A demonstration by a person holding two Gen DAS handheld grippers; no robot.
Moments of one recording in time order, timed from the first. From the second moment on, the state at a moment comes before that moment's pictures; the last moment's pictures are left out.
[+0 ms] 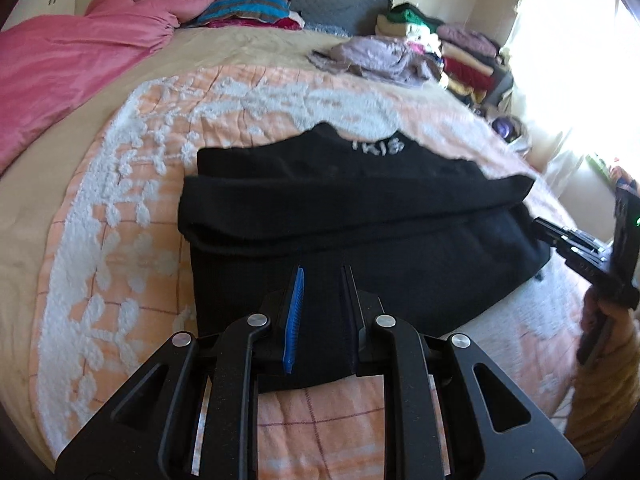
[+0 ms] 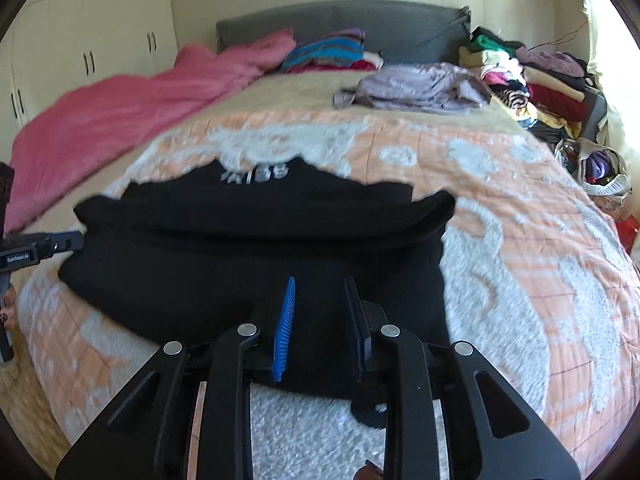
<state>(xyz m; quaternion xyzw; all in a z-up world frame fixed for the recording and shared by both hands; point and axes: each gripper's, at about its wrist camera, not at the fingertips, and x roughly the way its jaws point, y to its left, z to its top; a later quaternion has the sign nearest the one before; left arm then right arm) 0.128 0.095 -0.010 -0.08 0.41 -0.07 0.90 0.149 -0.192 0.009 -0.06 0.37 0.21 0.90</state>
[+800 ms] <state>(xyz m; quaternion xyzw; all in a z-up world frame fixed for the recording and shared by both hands) 0.211 0.136 -0.014 -0.10 0.42 -0.01 0.90 0.263 -0.156 -0.004 -0.09 0.39 0.18 0.90</state>
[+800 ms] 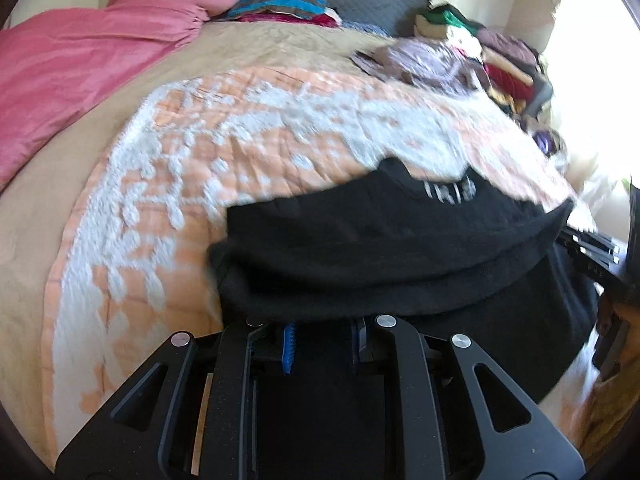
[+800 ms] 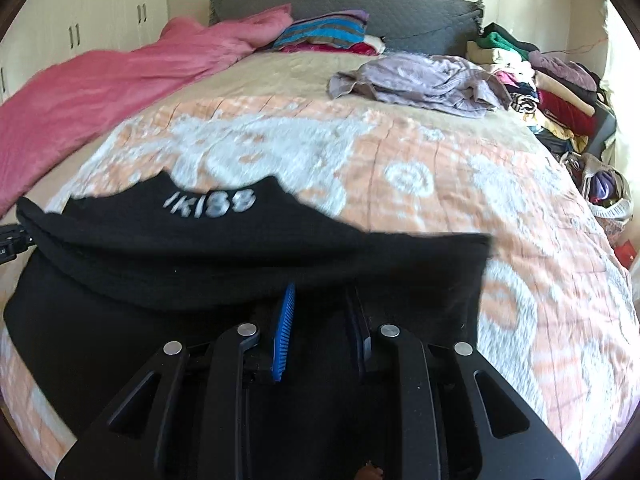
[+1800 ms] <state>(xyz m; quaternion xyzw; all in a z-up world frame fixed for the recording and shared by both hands) 0.197 0.180 0.012 -0.14 0.34 -0.03 0.93 0.281 -0.224 0.024 0.01 0.36 0.15 0.92</state>
